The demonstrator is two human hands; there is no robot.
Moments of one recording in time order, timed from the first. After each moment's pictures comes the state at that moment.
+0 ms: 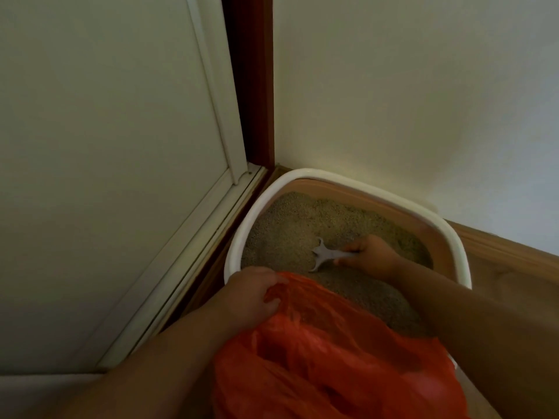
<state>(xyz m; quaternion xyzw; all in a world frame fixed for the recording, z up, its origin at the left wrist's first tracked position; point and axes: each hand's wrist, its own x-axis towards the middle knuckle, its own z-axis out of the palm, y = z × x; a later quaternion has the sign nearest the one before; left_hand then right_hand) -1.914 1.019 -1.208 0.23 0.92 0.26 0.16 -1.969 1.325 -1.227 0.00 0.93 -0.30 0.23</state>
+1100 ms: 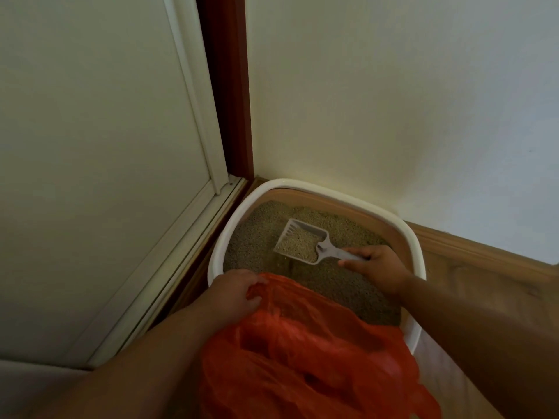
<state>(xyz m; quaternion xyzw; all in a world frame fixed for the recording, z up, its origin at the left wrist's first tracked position) -1.911 1.024 -1.205 0.22 0.93 0.24 0.17 -1.899 1.362 -1.193 0.14 0.82 -0.54 0.12</state>
